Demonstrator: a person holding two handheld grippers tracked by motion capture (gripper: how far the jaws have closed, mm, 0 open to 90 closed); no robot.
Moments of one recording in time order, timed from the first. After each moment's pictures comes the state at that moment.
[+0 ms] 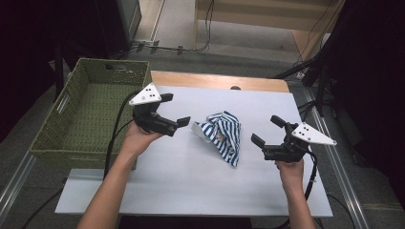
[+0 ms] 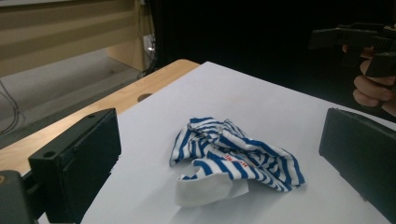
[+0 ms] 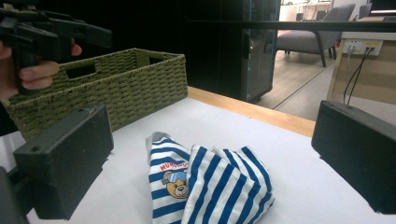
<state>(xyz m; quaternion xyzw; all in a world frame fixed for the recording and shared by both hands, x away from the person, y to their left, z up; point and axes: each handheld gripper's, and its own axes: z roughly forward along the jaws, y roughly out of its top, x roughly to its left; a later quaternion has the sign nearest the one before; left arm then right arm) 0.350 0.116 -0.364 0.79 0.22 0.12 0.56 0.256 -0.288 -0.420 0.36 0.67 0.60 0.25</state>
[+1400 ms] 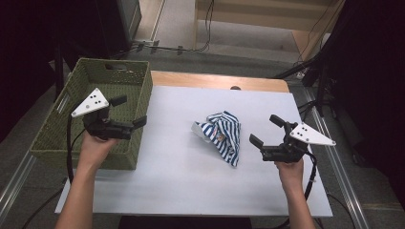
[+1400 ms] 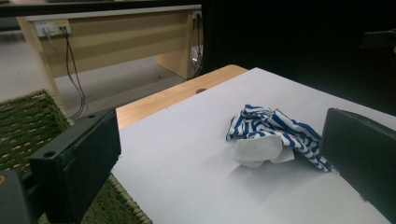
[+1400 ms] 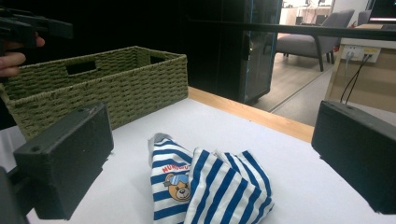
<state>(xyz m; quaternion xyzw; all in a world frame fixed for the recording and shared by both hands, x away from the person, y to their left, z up) 0.328 0.214 -0.364 0.75 0.28 0.19 0.56 0.252 -0.282 -0.414 0.35 0.67 0.60 0.26</state>
